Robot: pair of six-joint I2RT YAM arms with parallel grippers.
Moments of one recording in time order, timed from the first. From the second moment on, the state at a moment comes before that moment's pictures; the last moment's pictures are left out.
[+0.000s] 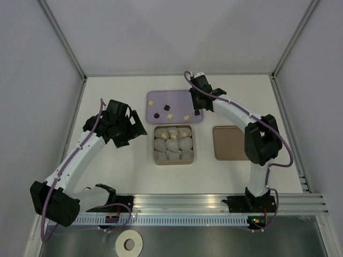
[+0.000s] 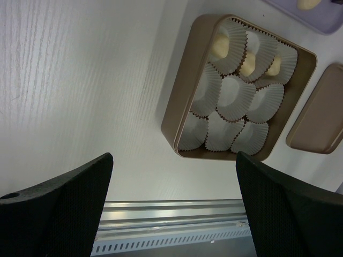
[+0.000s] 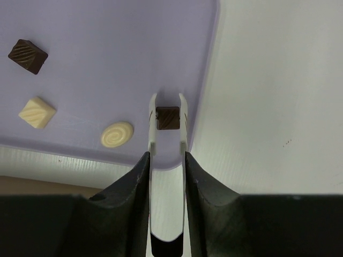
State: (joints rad) left arm -0.37 1.17 1.09 -0.95 0.00 -0.80; right arm 0.51 1.94 1.58 -0.49 0.28 0.18
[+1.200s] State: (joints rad) left arm -0.37 1.16 1.10 -0.95 0.00 -0.80; right arm 0.97 1.50 1.32 -0.76 0.31 0.53
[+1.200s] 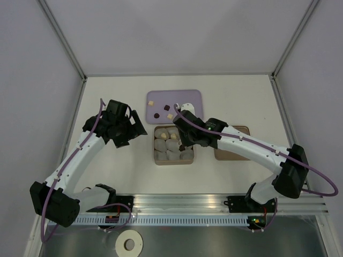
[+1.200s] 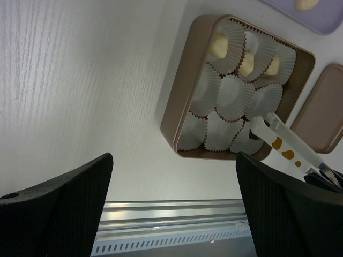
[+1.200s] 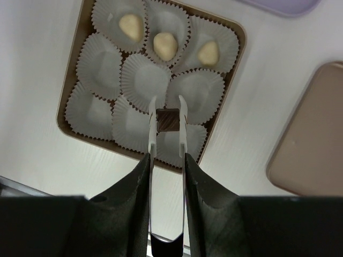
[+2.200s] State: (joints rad) left arm -0.37 1.14 1.09 -0.95 0.00 -0.80; right arm 0.96 1.55 1.24 -0.66 0.45 0.55
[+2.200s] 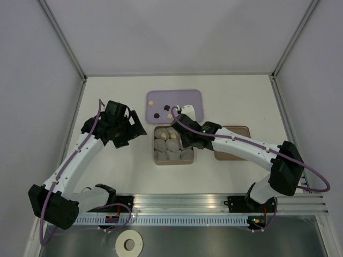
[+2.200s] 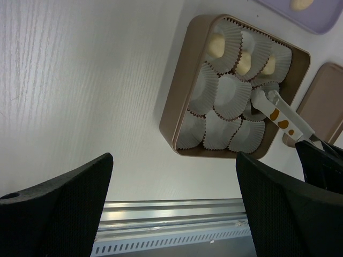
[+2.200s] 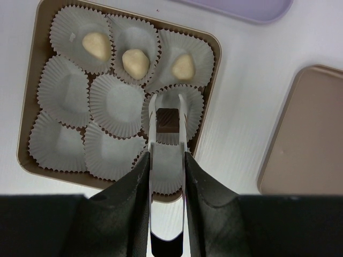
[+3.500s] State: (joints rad) left arm -0.37 1.12 1.08 -0.95 0.00 -0.80; right arm 0.96 1.51 1.29 -0.72 0.48 0.56
